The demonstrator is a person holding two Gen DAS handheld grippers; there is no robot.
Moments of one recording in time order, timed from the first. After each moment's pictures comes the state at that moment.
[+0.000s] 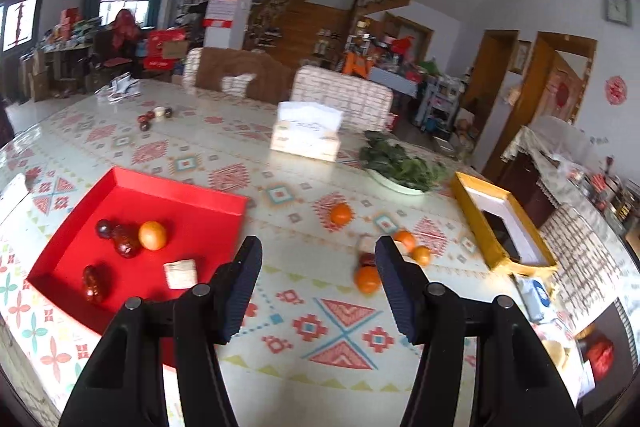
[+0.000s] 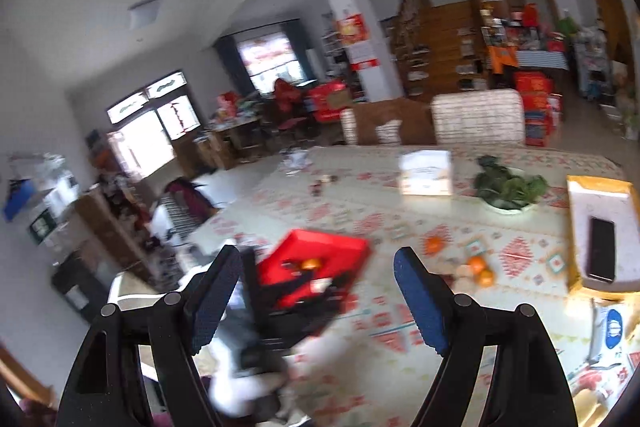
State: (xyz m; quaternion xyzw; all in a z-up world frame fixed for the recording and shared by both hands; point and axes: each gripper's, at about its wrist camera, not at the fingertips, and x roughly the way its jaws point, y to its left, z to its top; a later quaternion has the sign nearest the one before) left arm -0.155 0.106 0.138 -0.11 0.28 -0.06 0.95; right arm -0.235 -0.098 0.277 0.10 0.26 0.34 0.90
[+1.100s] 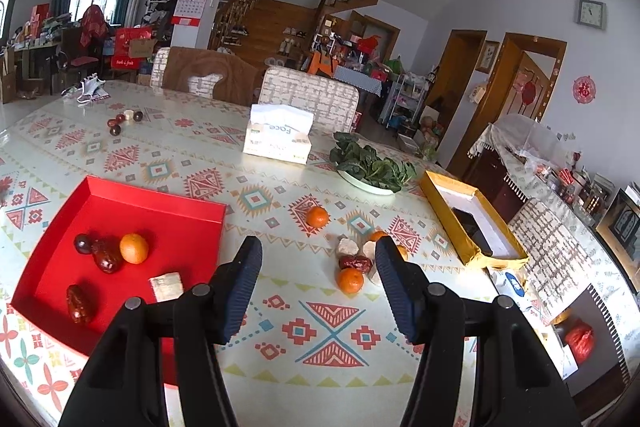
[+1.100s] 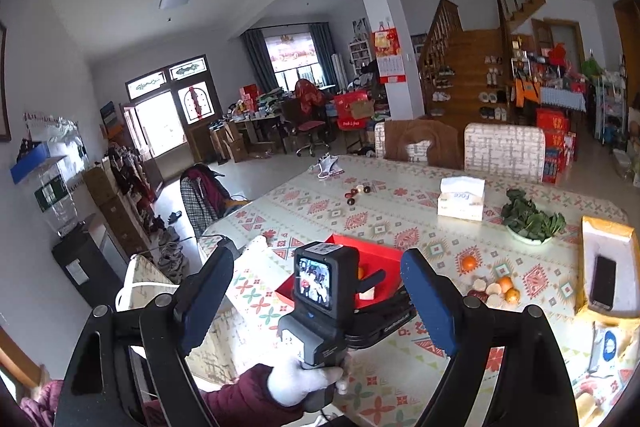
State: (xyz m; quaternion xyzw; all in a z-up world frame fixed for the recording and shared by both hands) left arm -0.148 0.123 0.140 -0.12 0.28 -0.12 0.95; right arm -0.293 -0.029 0.316 0.05 0.24 0.36 0.90
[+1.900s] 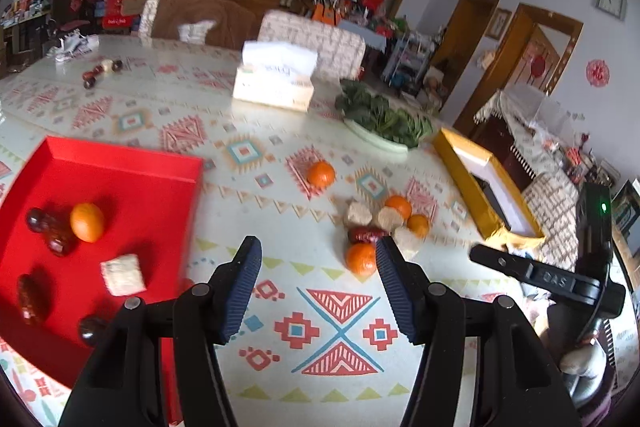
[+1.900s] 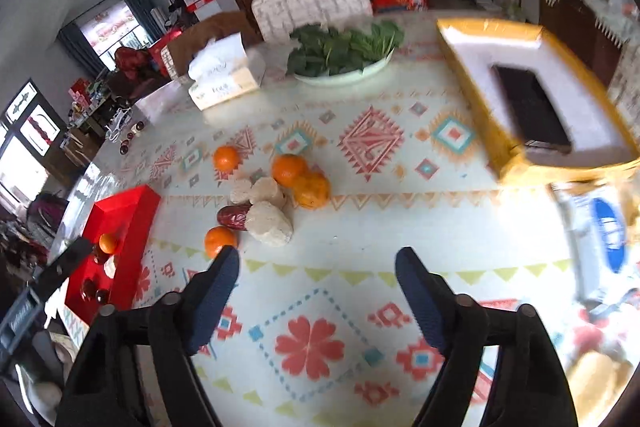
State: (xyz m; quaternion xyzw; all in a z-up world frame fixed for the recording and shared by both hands) left arm -0.084 0.103 0.087 -0.12 0.37 -0.13 0.91; right arm -0.066 -0.180 0.063 0.14 0.45 0.09 0.88
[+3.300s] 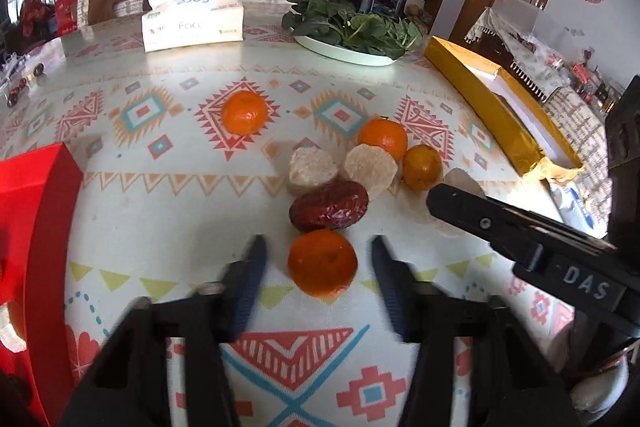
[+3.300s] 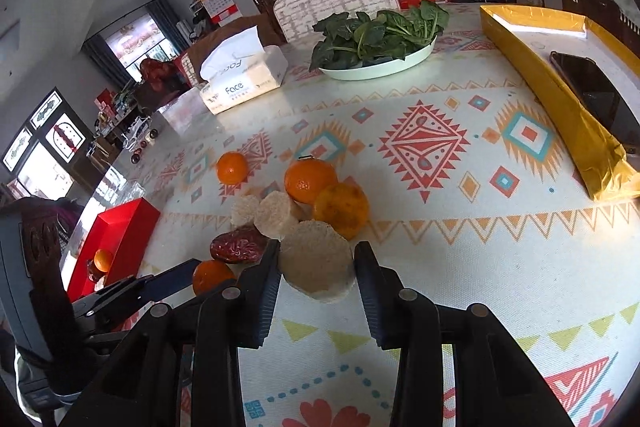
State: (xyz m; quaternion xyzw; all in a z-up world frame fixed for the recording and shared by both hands) left arm -0.014 0.011 0.014 -0.02 0.44 -0.17 0.88; right arm -0.028 -0.157 0.017 0.16 0.41 0.13 0.89
